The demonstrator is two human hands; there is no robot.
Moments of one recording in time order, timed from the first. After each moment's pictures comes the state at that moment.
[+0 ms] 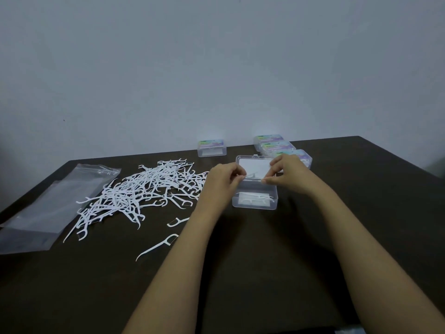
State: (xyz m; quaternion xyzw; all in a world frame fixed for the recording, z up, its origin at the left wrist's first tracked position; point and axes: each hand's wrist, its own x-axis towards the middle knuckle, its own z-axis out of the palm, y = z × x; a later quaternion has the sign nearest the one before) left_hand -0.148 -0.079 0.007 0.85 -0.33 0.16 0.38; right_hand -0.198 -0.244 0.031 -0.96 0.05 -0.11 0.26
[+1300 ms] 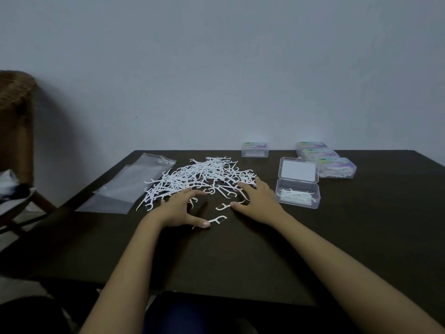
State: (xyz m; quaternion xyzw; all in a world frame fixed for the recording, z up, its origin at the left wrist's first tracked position) left_hand -0.153 0.115 -0.014 0.95 -0.19 -0.12 0.23; right_hand -0.184 -0.110 -0.021 -0.98 -0.02 -0.03 0.19
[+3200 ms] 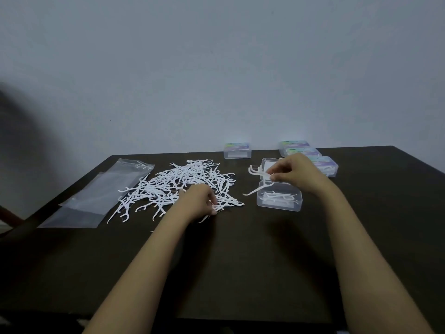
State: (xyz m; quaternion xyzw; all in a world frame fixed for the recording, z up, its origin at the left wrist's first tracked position) left_hand -0.151 0.014 0.012 0.97 -0.18 -0.05 0.18; right_hand -0.203 -0.210 0.051 -0.93 -0.02 -0.11 0.35
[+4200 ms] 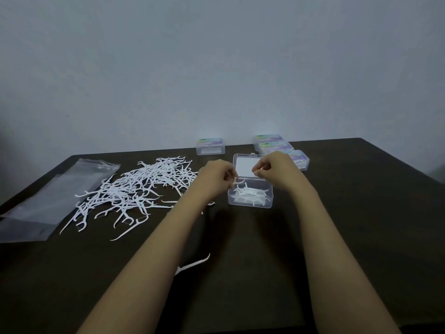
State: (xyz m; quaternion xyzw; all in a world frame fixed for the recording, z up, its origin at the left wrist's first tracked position) left_hand -0.147 -0.079 0.029 0.92 -0.30 0.04 0.26; right_hand -0.192 -0.231 0.036 -0.95 0.07 -0.13 0.28
